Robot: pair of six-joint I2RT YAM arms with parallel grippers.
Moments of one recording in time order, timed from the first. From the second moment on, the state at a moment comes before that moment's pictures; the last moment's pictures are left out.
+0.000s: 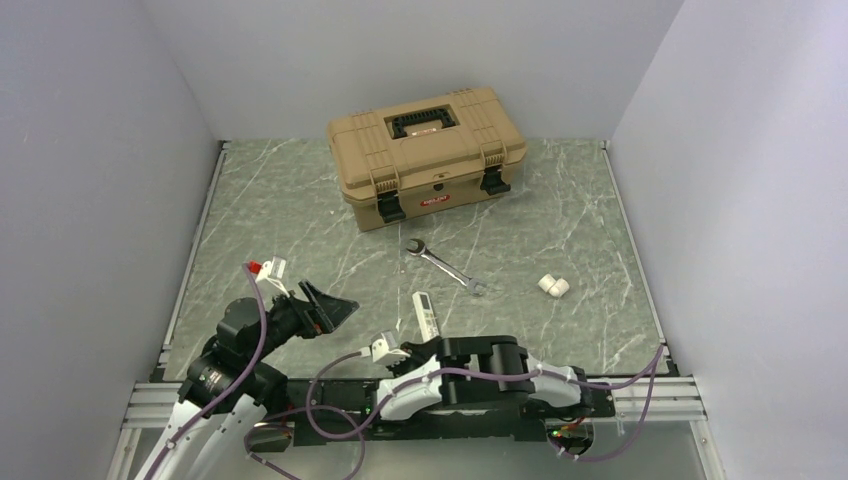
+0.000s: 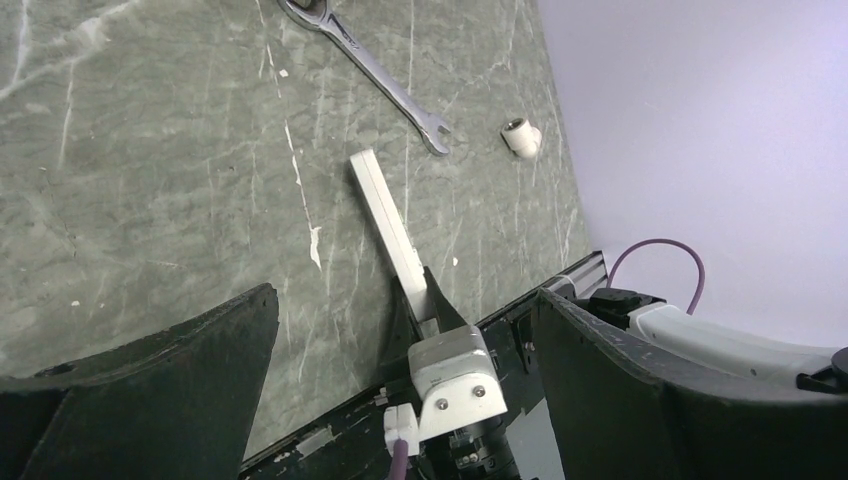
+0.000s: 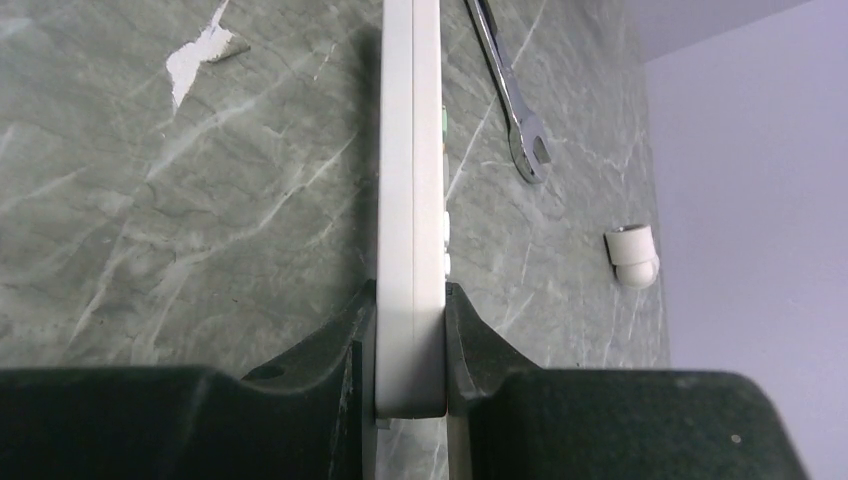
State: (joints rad) left arm -0.48 0.15 0.40 -0.53 0.22 -0.86; right arm 1.65 2.26 1.30 -1.28 1.23 1.34
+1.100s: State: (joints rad) left arm -0.48 0.13 0.40 -0.55 0.21 -0.89; right arm 1.65 1.99 1.07 -0.68 1.08 0.69
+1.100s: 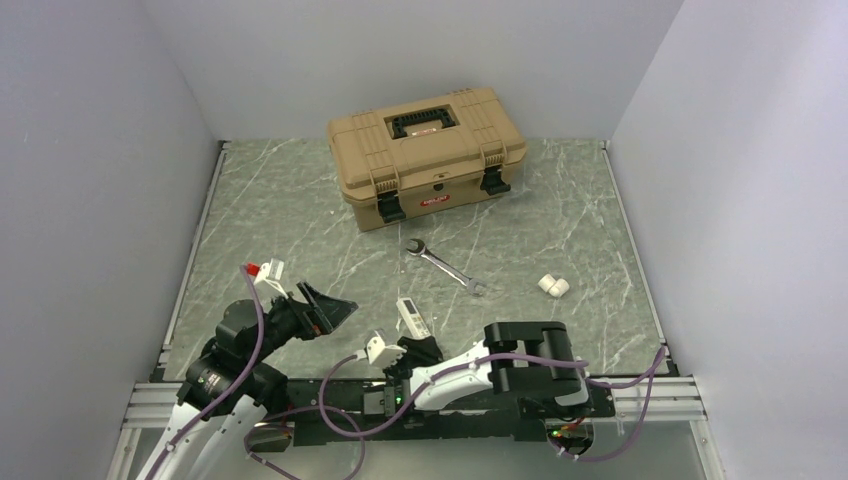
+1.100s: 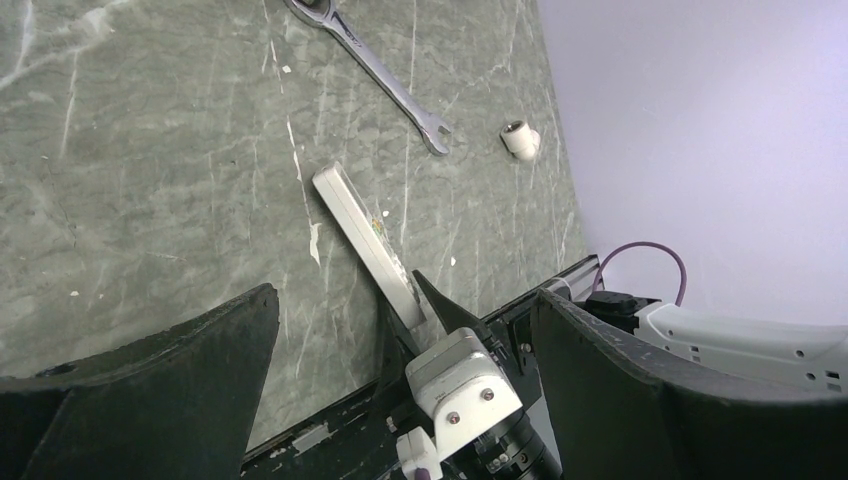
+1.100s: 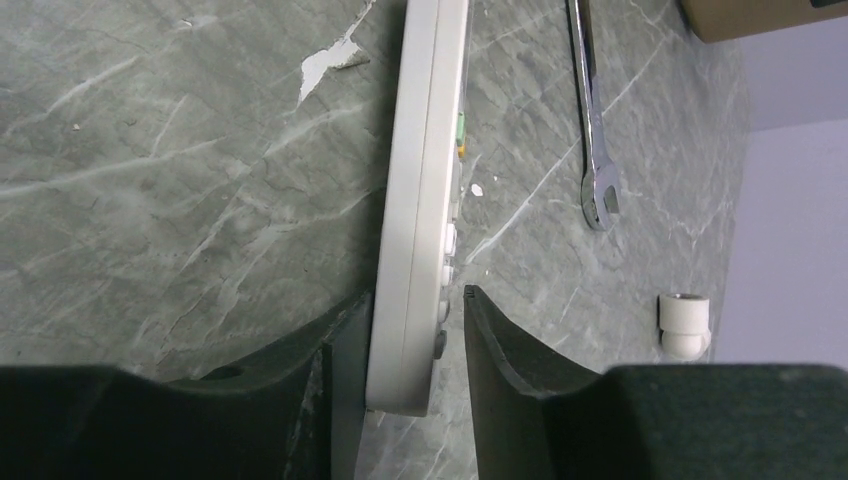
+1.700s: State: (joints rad) left arm -0.48 0.13 0.40 -0.54 0.21 -0.89; right arm 1.65 1.93 1.07 -0.66 1.01 0.64
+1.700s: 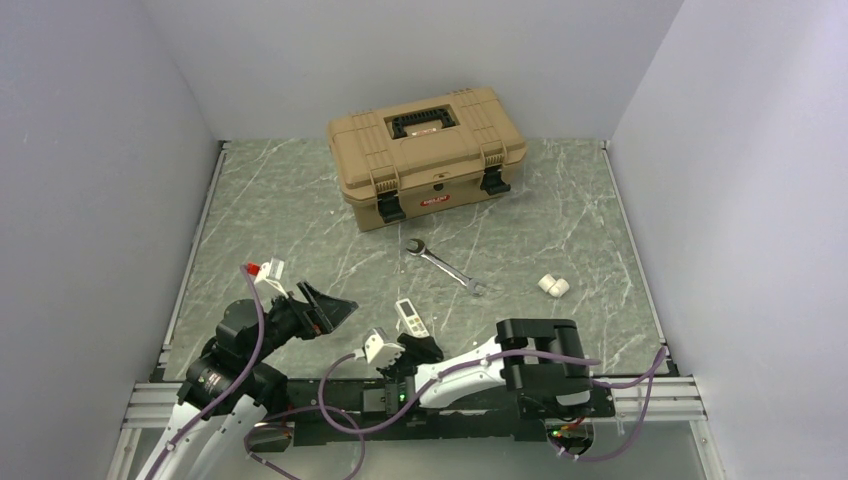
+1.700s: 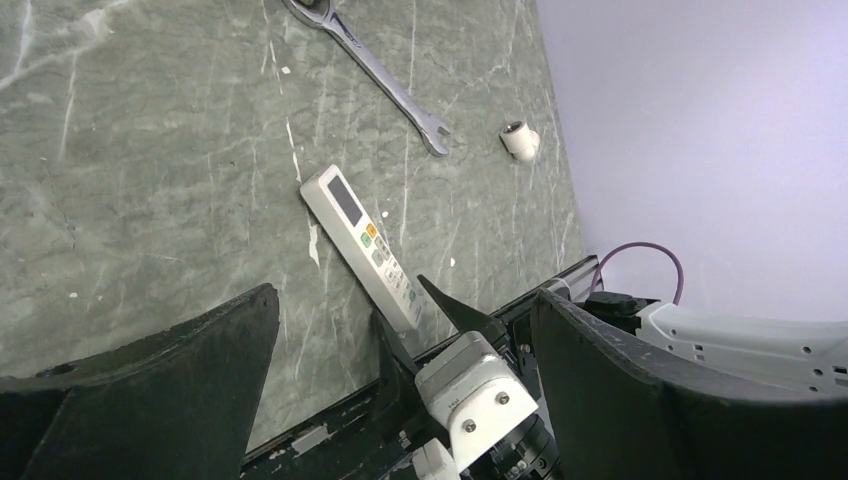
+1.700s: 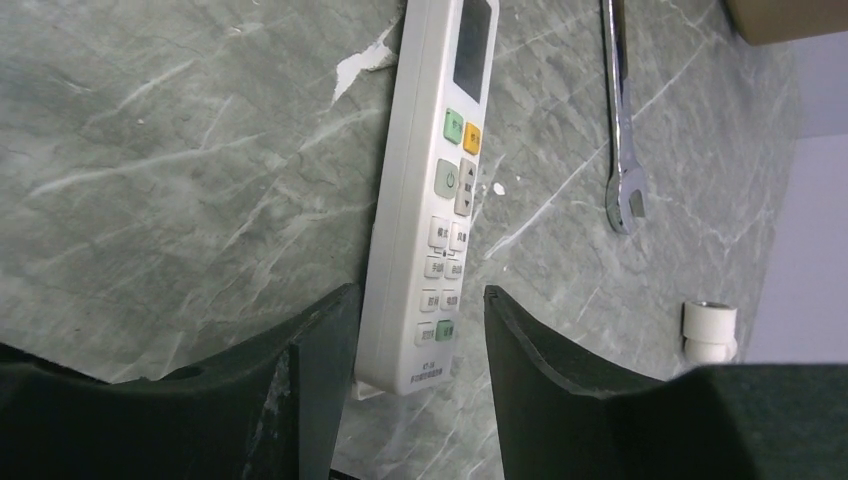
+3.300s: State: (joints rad) left arm -0.48 0.22 0.41 -0.64 0.11 -0.81; right arm 1.57 1.02 0.56 -0.24 0.85 0.82
